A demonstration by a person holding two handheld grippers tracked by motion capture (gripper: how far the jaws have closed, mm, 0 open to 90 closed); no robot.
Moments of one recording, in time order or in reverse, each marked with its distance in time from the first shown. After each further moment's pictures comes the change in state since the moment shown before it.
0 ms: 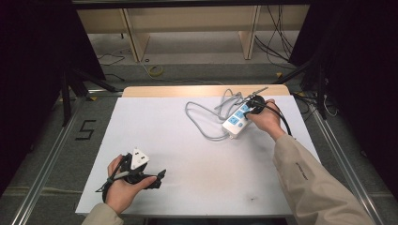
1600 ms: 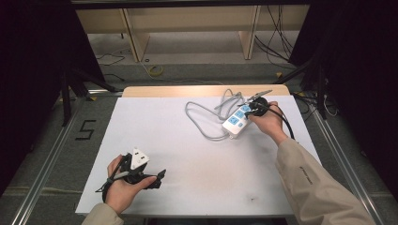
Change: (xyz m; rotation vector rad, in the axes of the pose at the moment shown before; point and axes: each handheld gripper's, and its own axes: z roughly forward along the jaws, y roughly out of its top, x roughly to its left) left arm 0.000 0.000 0.000 -0.001 0.001 -0.004; right arm 0.000 -0.010 -0.006 -0.067 -0.007 -0.013
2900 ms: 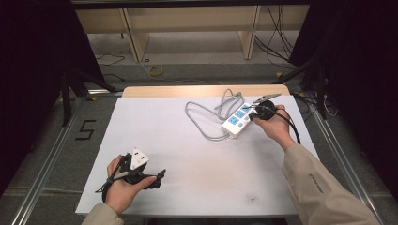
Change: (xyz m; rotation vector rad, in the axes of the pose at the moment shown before) left arm 0.000 0.000 -0.001 -0.001 0.005 0.000; right arm 0.002 -0.016 -0.024 -0.056 0.005 0.020
